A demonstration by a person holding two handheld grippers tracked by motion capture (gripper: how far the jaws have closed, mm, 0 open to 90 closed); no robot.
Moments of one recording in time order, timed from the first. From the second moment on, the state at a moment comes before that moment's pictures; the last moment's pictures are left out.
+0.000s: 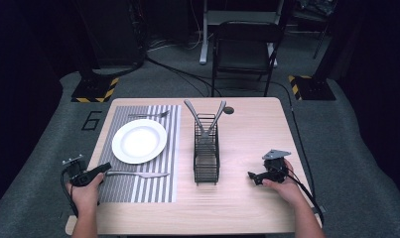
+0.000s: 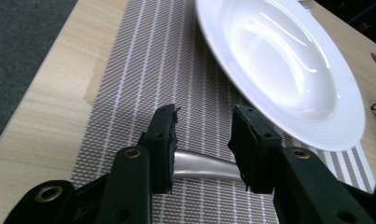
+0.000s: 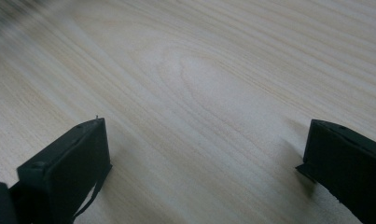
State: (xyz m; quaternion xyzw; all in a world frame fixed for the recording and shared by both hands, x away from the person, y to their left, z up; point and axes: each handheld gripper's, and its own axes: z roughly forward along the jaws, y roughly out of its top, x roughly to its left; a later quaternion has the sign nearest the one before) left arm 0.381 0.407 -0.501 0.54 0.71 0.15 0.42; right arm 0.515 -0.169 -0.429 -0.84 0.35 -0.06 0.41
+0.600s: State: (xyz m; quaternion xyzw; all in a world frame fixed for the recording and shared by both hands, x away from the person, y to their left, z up) left arm 0.378 0.354 -0.469 0.64 0.62 0.16 0.43; right arm 0.515 -0.169 -0.429 -0.84 0.35 -0.06 0.41
